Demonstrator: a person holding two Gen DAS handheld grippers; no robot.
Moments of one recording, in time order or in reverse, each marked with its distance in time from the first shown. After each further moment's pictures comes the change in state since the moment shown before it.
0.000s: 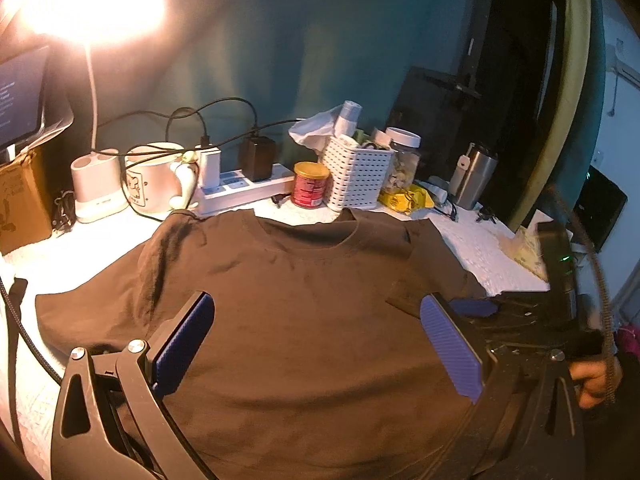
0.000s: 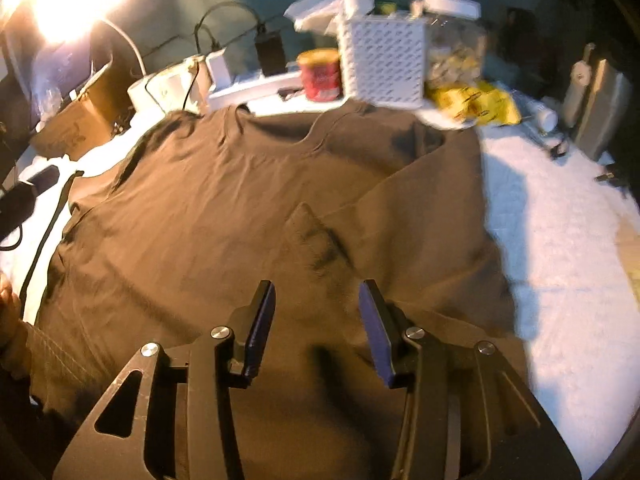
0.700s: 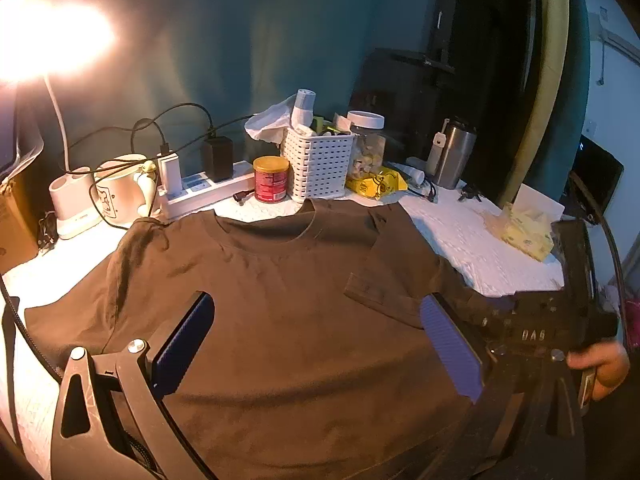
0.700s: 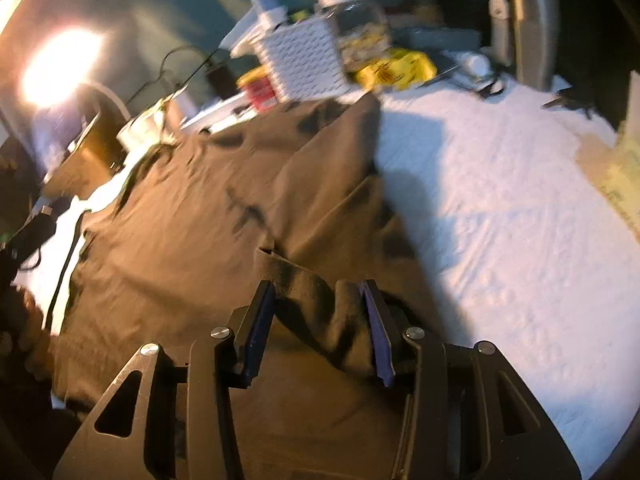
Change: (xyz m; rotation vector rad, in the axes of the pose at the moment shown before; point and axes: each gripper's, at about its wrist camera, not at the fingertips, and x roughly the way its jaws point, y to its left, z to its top) left arm 0.008 -0.055 0.000 0.082 0.037 0.003; right arm -0.030 -0.065 -0.030 0.165 0.004 0.096
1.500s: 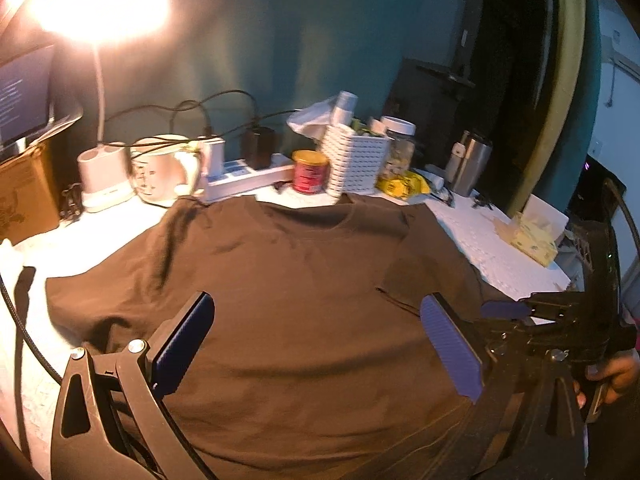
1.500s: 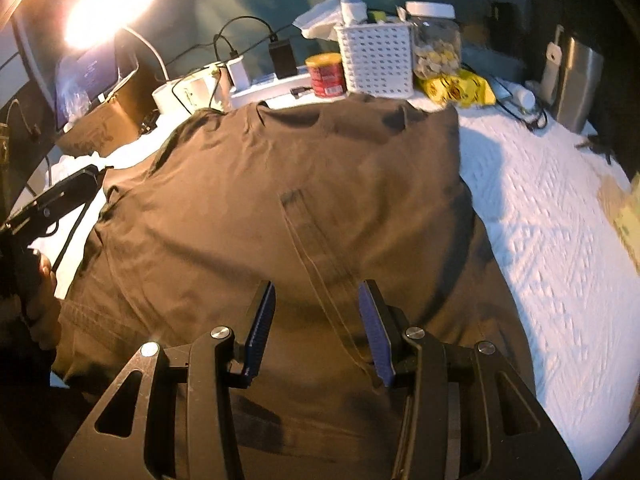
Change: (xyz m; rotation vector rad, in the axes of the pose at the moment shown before) left arm -0.025 0.057 -0.020 -0.081 -0.019 0.014; right arm -0.006 0.078 -0.007 -0.137 0.000 -0.037
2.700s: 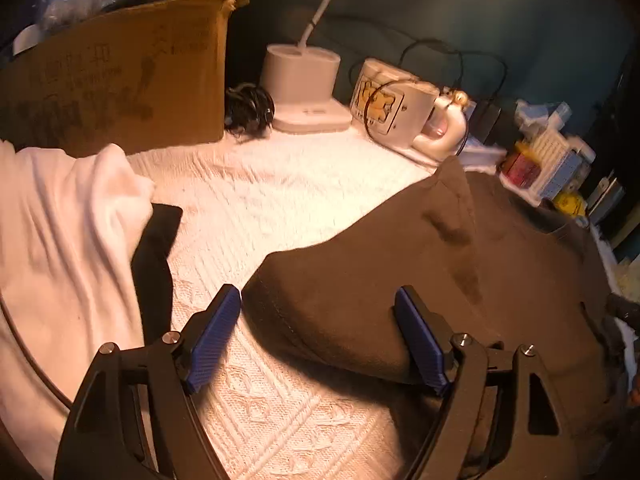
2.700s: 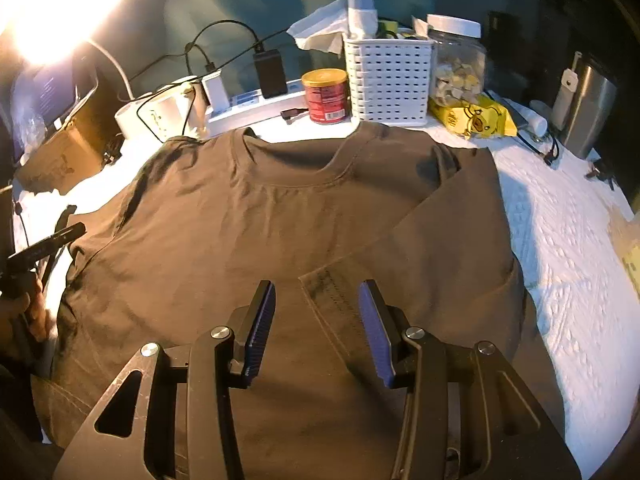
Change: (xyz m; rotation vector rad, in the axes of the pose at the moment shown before) left arm 0.035 0.223 -0.018 -0.217 0.178 0.266; right arm 0.048 0.035 0.059 0.076 -0.014 -0.117
